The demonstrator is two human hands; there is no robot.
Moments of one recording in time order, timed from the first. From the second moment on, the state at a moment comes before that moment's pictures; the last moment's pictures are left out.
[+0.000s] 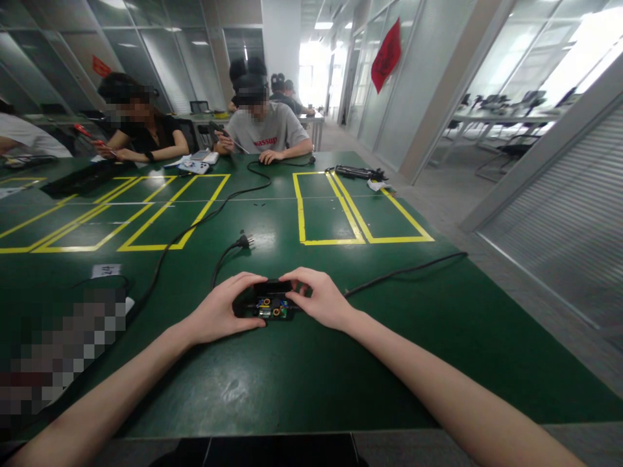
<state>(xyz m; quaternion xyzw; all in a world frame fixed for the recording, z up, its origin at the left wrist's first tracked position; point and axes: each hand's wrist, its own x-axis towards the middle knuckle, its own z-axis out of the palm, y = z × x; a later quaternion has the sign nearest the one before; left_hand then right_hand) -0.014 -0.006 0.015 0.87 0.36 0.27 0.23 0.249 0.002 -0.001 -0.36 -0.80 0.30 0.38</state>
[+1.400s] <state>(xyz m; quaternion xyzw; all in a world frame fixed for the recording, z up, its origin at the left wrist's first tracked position) -0.014 -0.009 0.018 0.87 0.31 0.28 0.27 0.251 -0.008 0.008 -0.23 -0.92 0.14 0.30</state>
